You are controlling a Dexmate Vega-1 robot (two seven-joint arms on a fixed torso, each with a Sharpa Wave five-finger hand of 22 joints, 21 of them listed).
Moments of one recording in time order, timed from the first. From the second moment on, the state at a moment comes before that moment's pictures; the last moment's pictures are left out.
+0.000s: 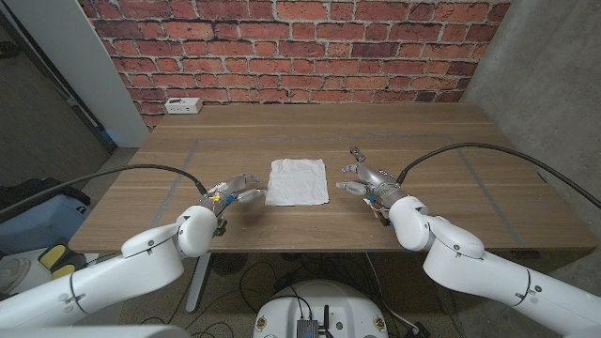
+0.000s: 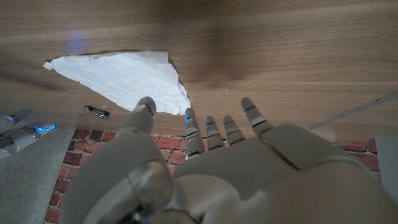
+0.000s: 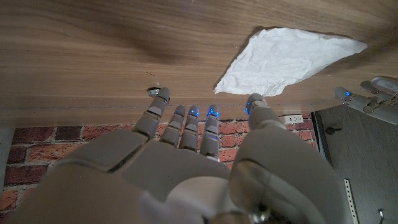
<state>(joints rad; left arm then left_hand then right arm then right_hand) 1.19 1.11 0.52 -2.35 0.12 0.80 0.30 0.50 0.05 0.52 -0.19 0.18 0.32 -0.09 0.23 0.17 0.08 -0.07 0.22 0.18 -0.02 0.02 0.19 0.17 -0.05 0.12 0.55 0.17 -0.99 -0.89 -0.80 -2.34 -0.39 -0.82 -0.12 0.58 0.13 0.40 -0.18 0.18 0.36 -0.04 0.22 0.18 0.24 0.02 0.22 0.19 0.18 -0.01 0.23 0.18 0.27 0.11 0.23 0.17</state>
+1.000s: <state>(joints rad) 0.99 1.09 0.83 -2.39 0.58 1.09 0.10 0.81 -0.03 0.54 -0.18 0.19 0.57 -0.22 0.25 0.18 0.11 -0.10 0.21 0.18 -0.01 0.03 0.19 0.17 0.01 0.11 0.48 0.17 -0.95 -0.84 -0.91 -2.32 -0.59 -0.83 -0.01 0.91 0.01 0.41 -0.18 0.23 0.48 -0.19 0.22 0.19 0.25 -0.08 0.20 0.19 0.18 -0.04 0.21 0.19 0.30 0.05 0.21 0.18</state>
